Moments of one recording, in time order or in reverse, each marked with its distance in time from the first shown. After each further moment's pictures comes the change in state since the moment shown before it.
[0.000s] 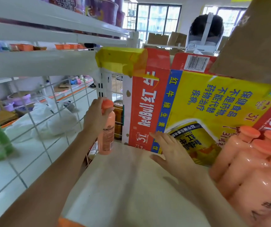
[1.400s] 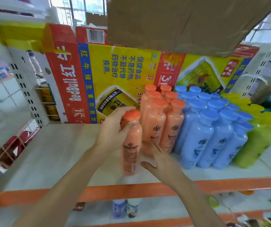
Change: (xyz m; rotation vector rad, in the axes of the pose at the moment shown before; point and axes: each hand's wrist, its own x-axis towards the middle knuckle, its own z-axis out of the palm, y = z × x) left_hand -0.219 0.204 0.037 -0.560 -0.457 0.362; right_hand -0.238 0.049 -0.013 0.197 0.052 0.367
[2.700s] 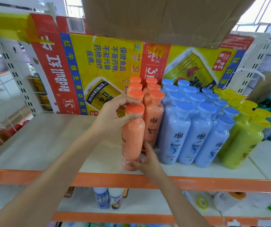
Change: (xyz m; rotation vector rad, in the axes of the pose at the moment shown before) left_hand 0.009 0.050 0.057 -0.081 -0.107 0.038; right_hand -0.019 0.067 0.020 0.755 0.007 0.162
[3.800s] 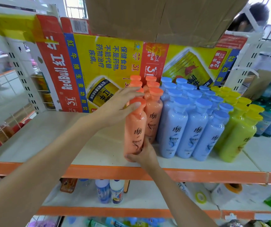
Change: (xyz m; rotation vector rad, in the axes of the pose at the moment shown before) left_hand 0.009 0.006 -0.010 0.409 -0.242 0.076; right_hand 0.001 0.002 0.016 -0.148 0.152 0.093
